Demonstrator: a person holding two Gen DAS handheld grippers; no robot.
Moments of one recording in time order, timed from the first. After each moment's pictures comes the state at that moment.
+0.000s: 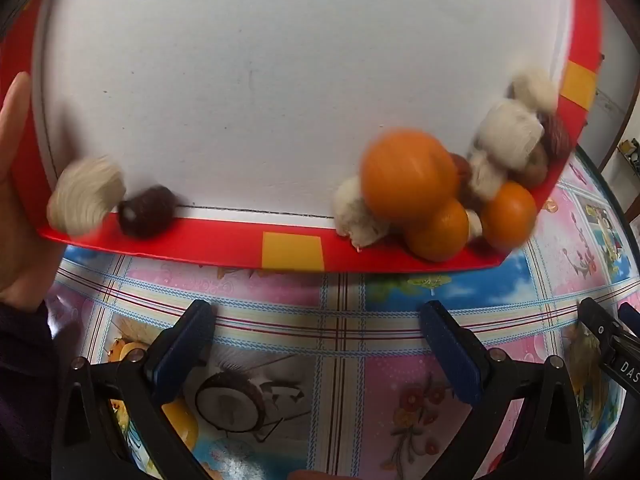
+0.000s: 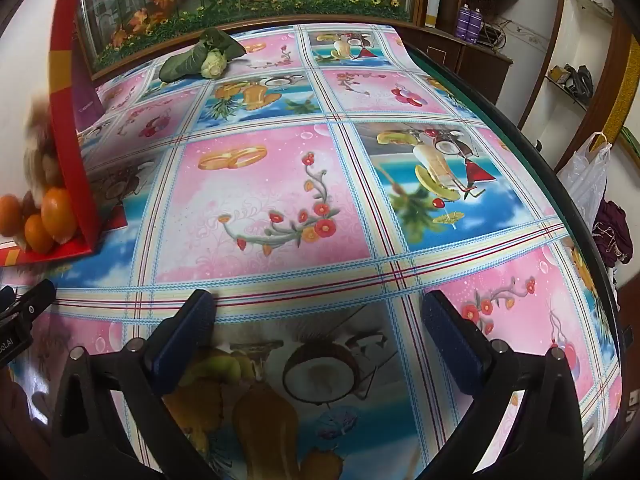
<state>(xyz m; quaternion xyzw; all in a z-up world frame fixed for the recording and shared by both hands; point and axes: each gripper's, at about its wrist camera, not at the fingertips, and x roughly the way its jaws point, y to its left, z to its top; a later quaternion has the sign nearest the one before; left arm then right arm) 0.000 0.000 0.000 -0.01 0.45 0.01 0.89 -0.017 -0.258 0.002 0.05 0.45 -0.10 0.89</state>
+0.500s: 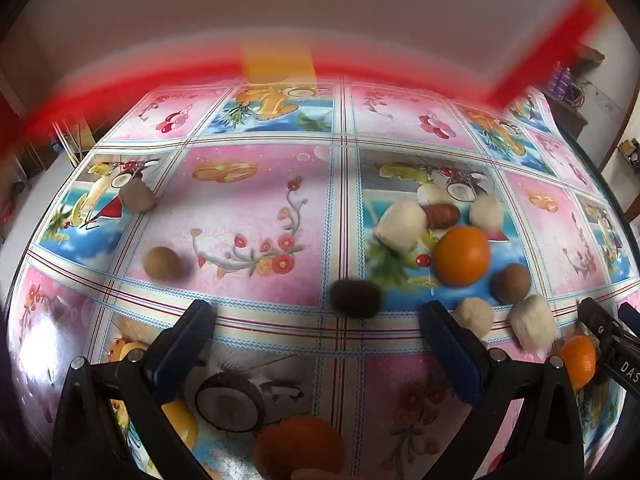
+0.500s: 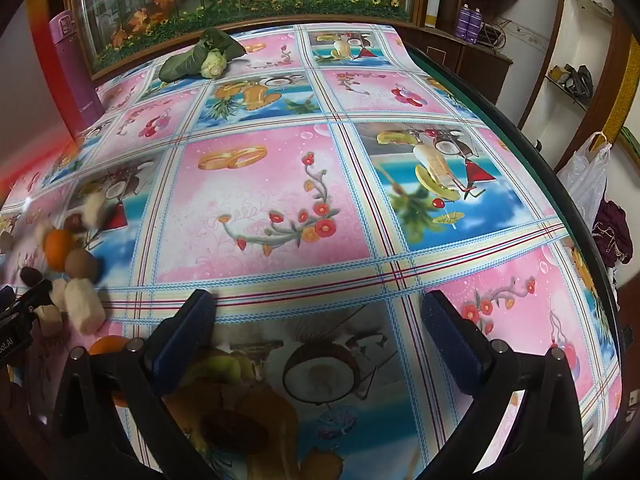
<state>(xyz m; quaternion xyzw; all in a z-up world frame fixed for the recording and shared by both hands) 0.000 0.003 -0.002 -0.01 0.45 0.01 0.89 -0.017 -0.258 0.002 0.05 0.45 -0.10 0.89</state>
